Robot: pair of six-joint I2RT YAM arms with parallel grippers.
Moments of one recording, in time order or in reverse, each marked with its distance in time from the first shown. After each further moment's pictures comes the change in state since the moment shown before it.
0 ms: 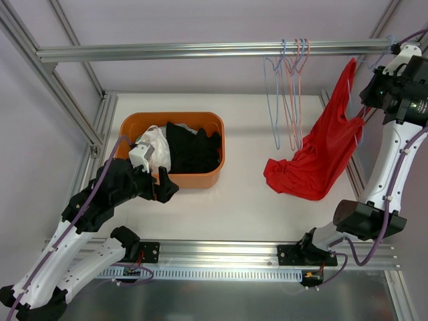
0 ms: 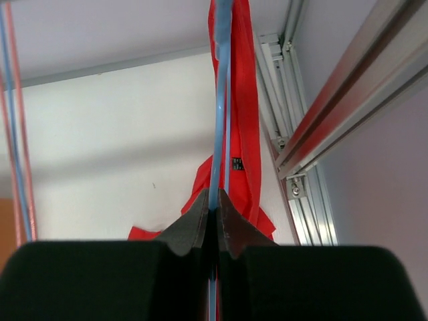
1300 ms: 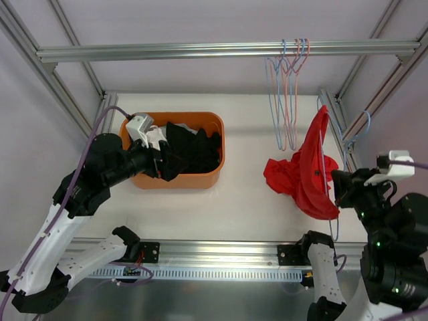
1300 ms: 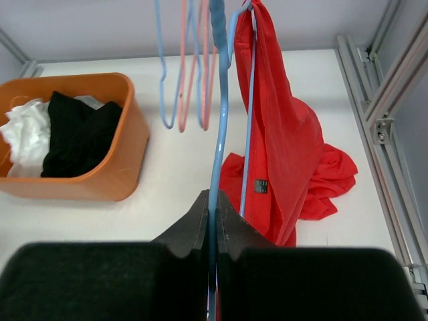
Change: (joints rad) left arm -0.021 0.192 0.301 0.061 0.058 -0.048; right arm 0.112 -0.931 -0.418 -0.249 -0.145 0.110
